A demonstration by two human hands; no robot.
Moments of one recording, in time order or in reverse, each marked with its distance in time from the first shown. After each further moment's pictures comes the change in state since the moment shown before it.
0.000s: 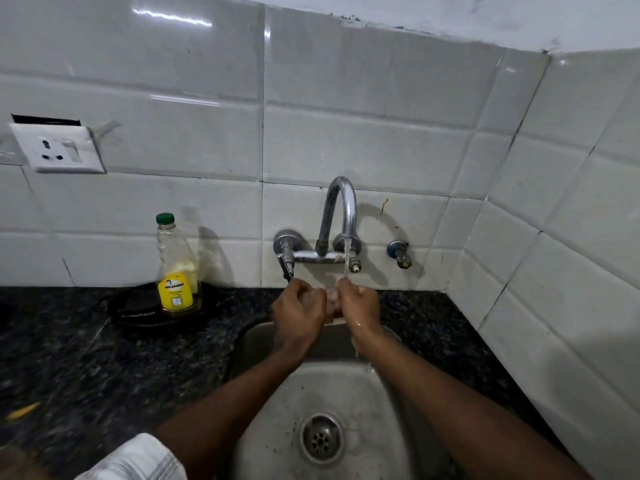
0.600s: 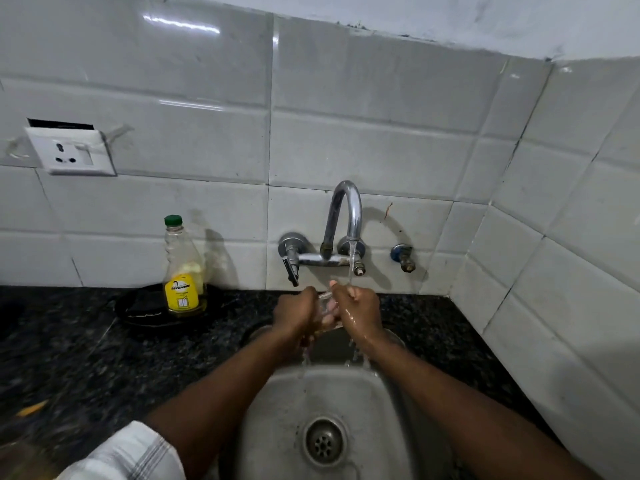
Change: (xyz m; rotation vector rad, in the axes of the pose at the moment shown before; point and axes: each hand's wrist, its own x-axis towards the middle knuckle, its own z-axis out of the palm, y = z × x) left_hand 0.022 0.007 -0.008 -0.123 -0.314 -0.568; right_hand -0.004 0.001 -0.001 -0.113 -0.098 -0.131
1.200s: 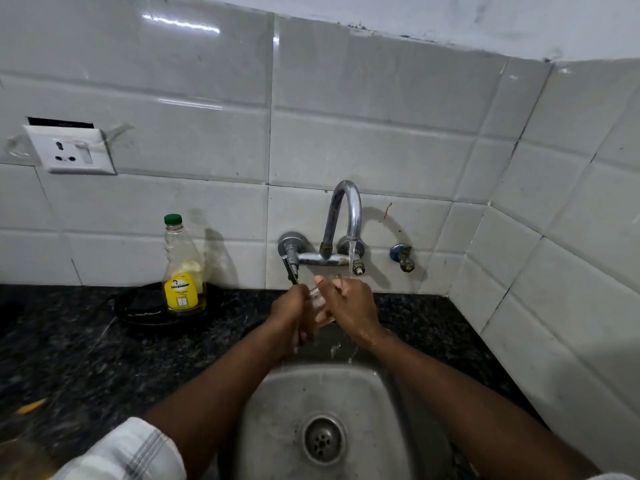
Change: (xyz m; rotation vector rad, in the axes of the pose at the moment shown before) left_hand 0.007 -0.005 -0.005 -0.250 -0.021 -0.109; right_hand 0.005 -0.009 0.004 -0.229 -0.096 -0.198
